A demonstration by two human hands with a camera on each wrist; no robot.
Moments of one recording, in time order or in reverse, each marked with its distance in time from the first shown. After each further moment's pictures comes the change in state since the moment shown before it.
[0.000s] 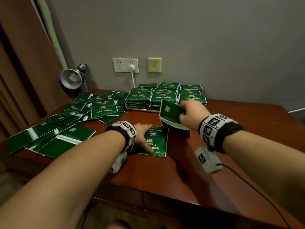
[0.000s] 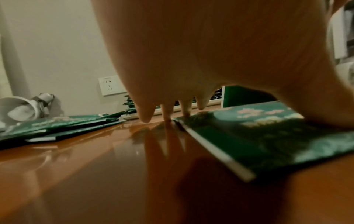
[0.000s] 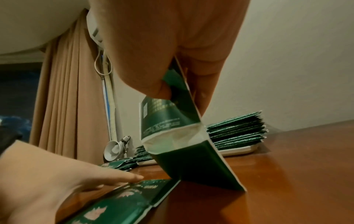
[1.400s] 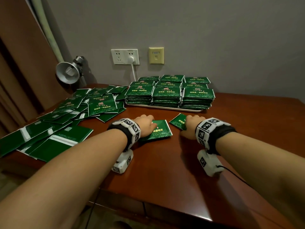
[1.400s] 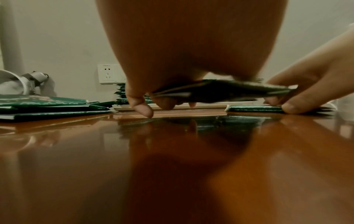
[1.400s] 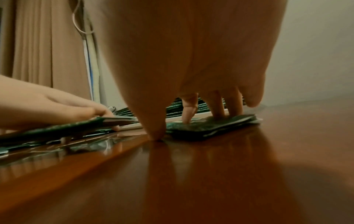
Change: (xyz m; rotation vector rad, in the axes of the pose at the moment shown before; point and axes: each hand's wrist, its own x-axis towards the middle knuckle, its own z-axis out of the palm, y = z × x) left_hand 0.033 0.005 -0.005 -0.088 0.234 -0.068; right_hand 0.044 0.037 0.077 -0.354 -0.386 0.249
